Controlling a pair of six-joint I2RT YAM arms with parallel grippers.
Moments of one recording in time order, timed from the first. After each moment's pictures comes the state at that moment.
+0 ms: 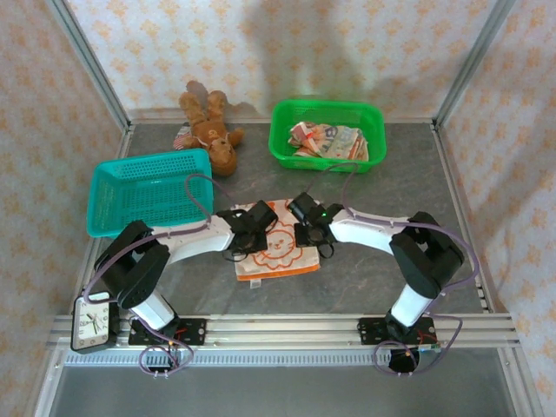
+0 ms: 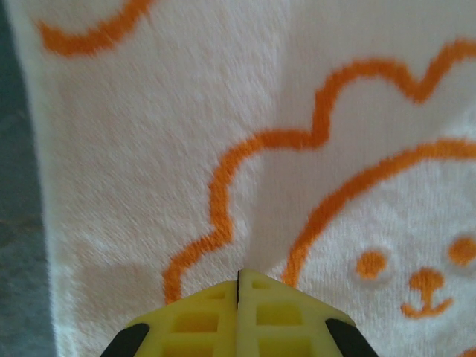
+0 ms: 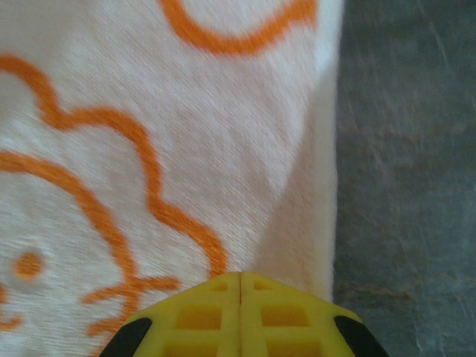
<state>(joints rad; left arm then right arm) -0.76 1.62 0.92 -0.58 -0.18 -0.93 0.76 1.67 0.93 -0.50 0.11 0.63</state>
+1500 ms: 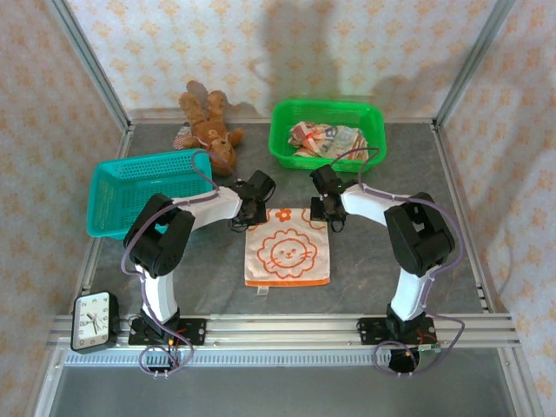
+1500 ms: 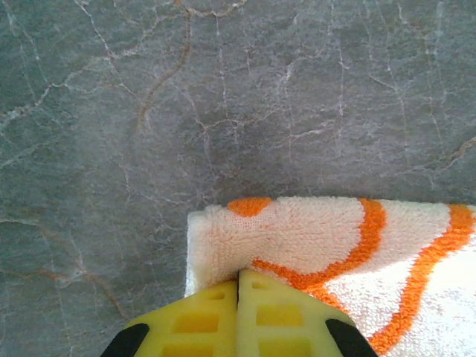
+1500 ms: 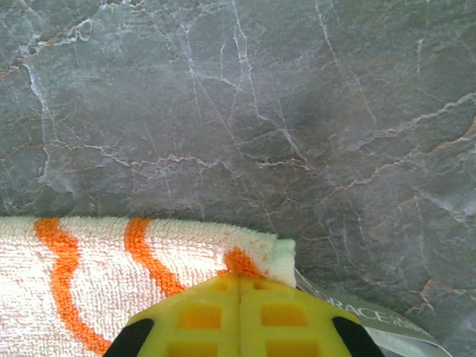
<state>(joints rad) -0.54 1.88 1.19 -0.59 -0.18 -0.71 0.49 1.82 1.11 -0.50 0.04 0.51</state>
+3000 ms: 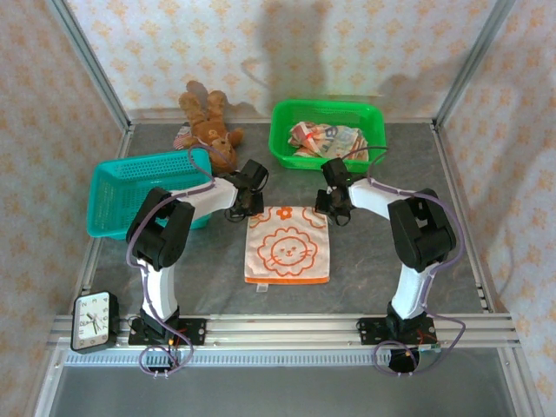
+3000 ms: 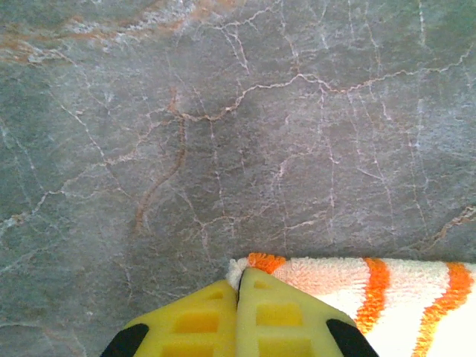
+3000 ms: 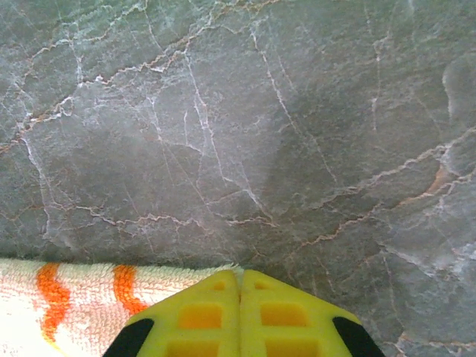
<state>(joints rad) -0.46 1.94 1.27 -0.57 -0.10 -0.62 0.40 1.85 1.15 -0.48 -0.07 0.53</state>
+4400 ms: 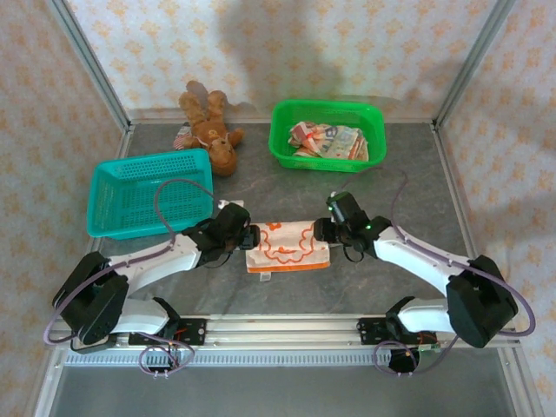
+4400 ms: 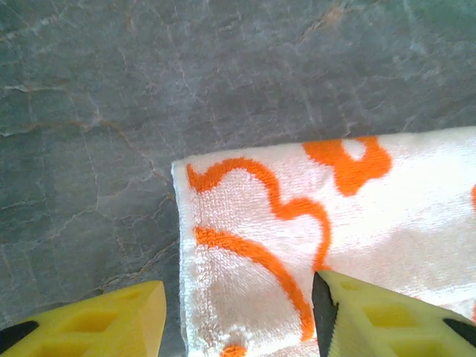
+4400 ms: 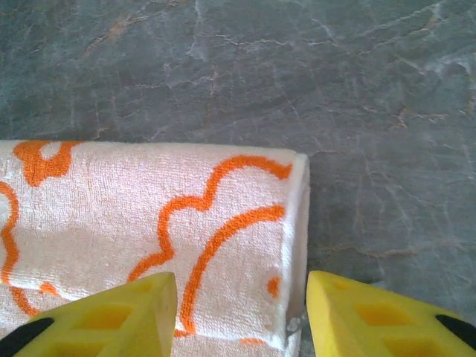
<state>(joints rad) -0.64 1.30 0.65 -0.27 -0.14 -0.67 0.61 1.27 0.72 -0.41 0.04 0.55</state>
